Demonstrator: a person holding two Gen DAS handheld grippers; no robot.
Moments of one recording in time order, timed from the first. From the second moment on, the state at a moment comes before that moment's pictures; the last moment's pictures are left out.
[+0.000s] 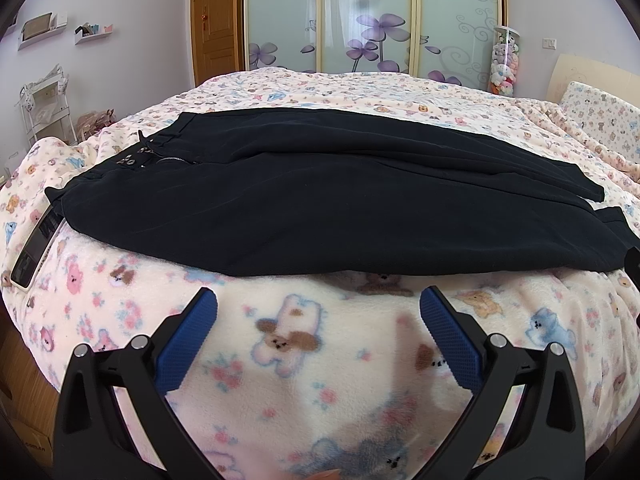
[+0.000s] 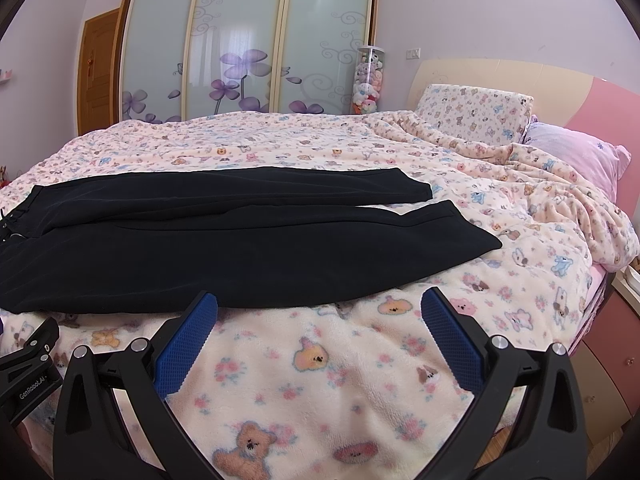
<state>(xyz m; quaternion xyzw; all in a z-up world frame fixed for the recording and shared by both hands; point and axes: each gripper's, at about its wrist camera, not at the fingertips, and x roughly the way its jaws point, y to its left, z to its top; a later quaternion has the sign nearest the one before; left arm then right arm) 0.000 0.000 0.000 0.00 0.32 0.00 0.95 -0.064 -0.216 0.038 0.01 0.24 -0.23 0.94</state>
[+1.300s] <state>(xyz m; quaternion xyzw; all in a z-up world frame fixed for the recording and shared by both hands) 0.057 -0.040 0.036 -0.01 0.26 -0.01 0.96 0.044 -0.368 0.102 0.08 0.19 -0.01 0.98</state>
